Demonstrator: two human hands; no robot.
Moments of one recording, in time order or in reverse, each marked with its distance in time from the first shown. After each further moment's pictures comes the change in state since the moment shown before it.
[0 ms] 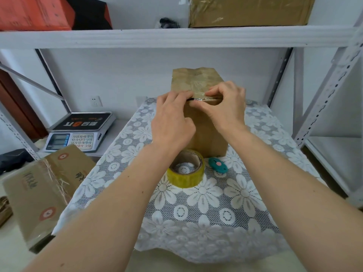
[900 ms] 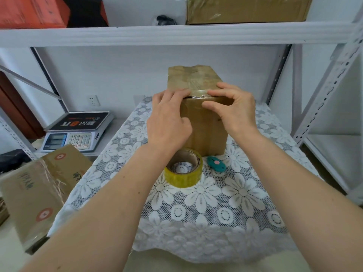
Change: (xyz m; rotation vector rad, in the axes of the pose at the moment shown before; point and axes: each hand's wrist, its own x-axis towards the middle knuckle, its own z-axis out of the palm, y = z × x) left_hand -0.002 -0.003 0.002 0.060 0.016 0.035; right_hand -0.004 0.013 -0.018 0.231 -0.046 0.132
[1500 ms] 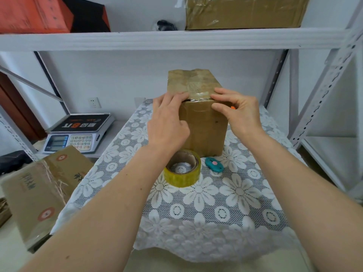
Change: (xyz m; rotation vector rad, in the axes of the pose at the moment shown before) left_hand -0.001 0.001 0.000 -0.007 -0.002 0.008; right_hand -0.003 0.002 -0.022 0.111 -0.103 0.000
